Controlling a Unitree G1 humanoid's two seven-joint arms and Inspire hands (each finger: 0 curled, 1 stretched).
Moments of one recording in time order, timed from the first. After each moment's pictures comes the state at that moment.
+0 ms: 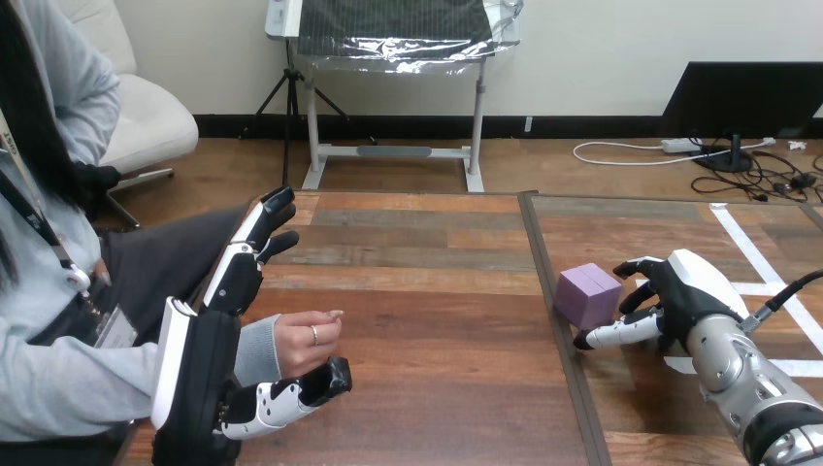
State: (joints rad) left arm 0.01 0.13 0.09 0.65 0.22 -1.33 0.07; right arm -0.74 -0.39 0.23 1.38 -0.47 -0.16 -0.15
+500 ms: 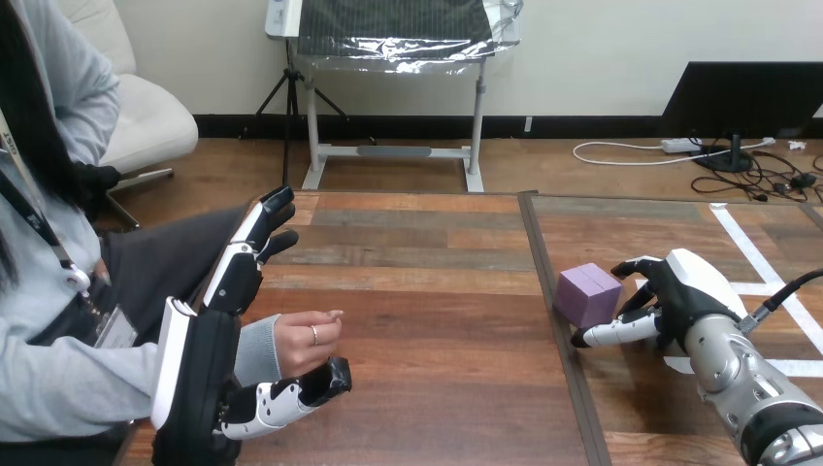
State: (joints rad) left arm 0.01 0.13 0.09 0.65 0.22 -1.33 0.07; right arm -0.74 -0.39 0.23 1.38 -0.47 -0.16 -0.15
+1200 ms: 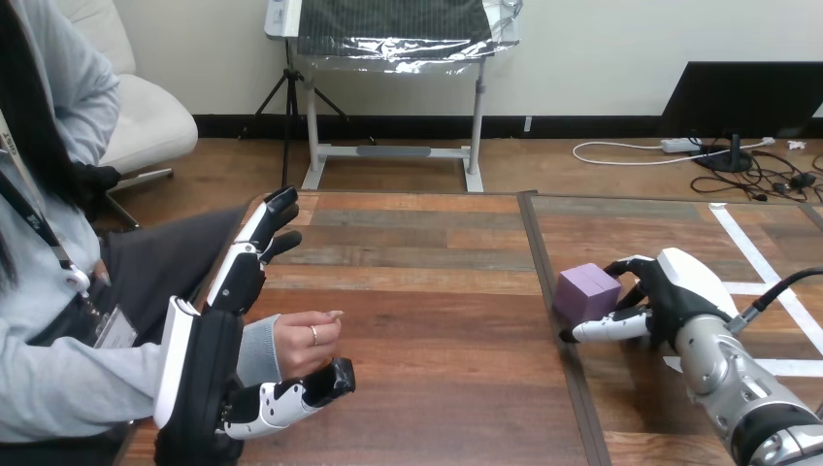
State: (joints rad) left arm 0.00 0.12 0.09 0.65 0.23 -1.33 0.08; right arm -0.74 -0.36 0.24 1.38 -0.49 -0.16 -0.18
